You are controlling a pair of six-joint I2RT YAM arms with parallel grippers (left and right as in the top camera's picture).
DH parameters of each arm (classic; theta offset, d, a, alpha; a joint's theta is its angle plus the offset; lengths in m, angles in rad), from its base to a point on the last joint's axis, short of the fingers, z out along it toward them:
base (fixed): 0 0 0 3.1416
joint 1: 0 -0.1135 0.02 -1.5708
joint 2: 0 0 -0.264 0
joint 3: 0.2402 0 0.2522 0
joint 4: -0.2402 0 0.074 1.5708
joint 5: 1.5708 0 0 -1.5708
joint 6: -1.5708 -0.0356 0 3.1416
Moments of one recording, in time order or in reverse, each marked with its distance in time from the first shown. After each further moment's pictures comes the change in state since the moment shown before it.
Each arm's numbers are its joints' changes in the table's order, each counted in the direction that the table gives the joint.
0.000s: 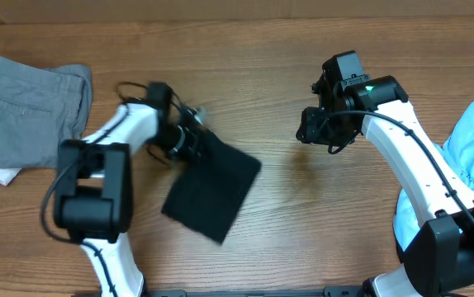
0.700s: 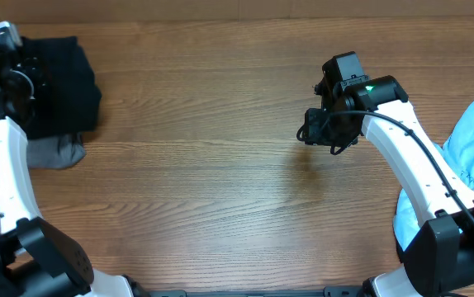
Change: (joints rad) left arm -0.556 0.348 0.189 0.363 -0.375 0.087; right arm 0.000 0.000 0.000 -0.016 0.050 0.000
